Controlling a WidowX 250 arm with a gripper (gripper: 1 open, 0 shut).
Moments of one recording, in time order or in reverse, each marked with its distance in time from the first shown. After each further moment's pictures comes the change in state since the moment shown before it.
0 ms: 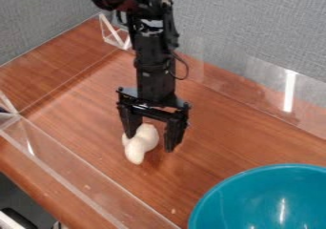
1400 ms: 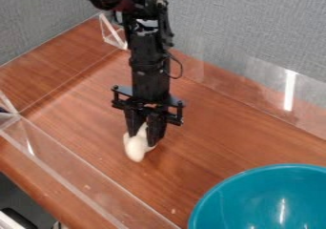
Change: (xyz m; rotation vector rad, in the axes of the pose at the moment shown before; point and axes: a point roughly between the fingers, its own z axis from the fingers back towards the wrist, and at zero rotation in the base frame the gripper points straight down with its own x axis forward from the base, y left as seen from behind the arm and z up) arm 0.002 0.008 0.001 0.016 0.012 -0.001
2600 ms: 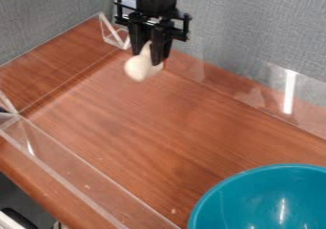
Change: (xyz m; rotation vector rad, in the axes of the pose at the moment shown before) arm 0.032 0.011 0.093 0.078 -0.104 -0.036
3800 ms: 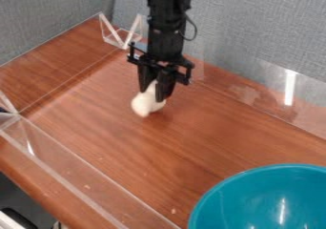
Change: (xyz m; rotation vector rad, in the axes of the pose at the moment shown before) arm 0.011 0.001 -0.062 0.033 0.086 -0.056
